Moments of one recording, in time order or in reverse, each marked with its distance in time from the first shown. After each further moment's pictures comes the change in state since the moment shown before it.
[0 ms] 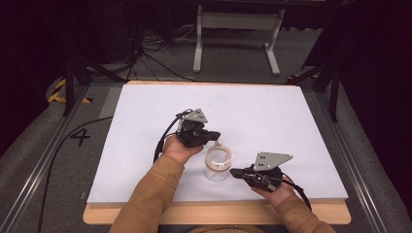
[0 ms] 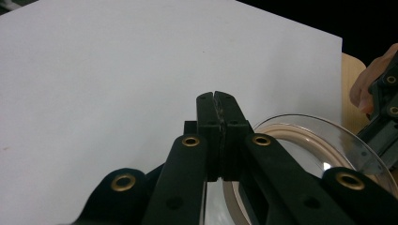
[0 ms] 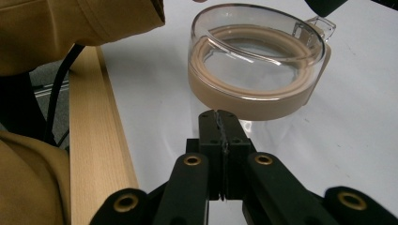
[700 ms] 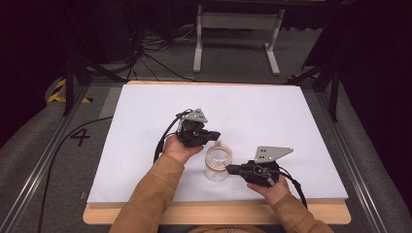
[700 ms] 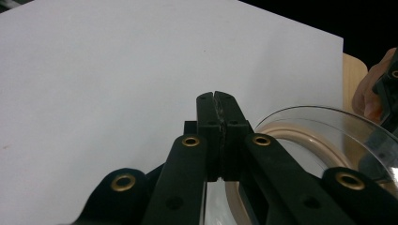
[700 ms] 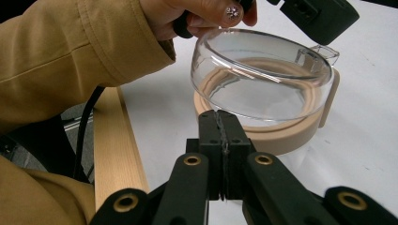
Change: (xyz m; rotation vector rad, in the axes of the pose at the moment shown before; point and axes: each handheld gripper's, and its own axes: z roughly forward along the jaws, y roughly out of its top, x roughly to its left) left arm 0.001 -0.001 0.001 -0.002 0.000 -0.003; right arm -0.007 0.008 0.004 -0.087 0.070 0.111
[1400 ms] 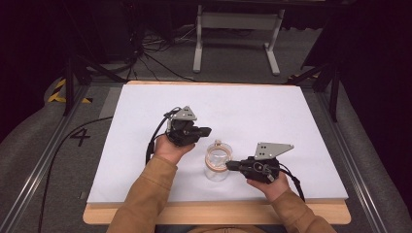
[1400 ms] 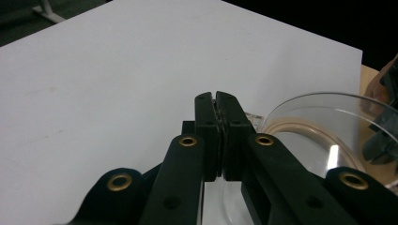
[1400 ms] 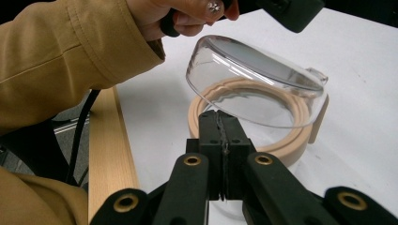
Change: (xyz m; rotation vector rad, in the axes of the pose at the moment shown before) left arm 0.001 -0.007 -0.033 -0.049 0.099 -0.028; right arm -0.004 0.011 -0.001 -0.019 -0.001 -0.038
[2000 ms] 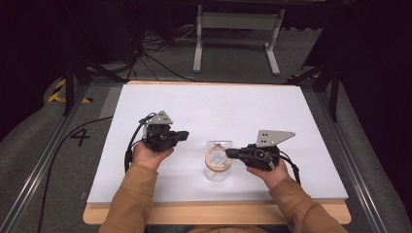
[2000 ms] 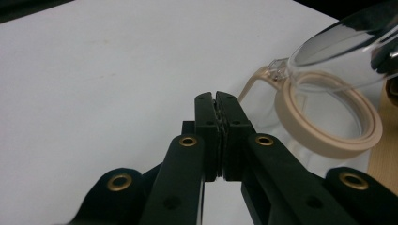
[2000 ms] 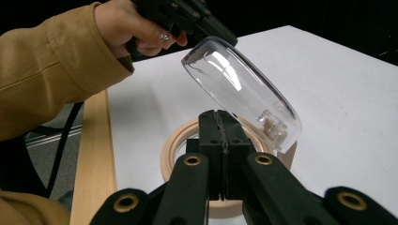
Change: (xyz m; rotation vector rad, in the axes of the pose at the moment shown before) left arm 0.014 -0.034 -0.047 0.030 0.098 -0.096; right arm -0.022 0.022 -0.001 -0.050 0.014 -0.037
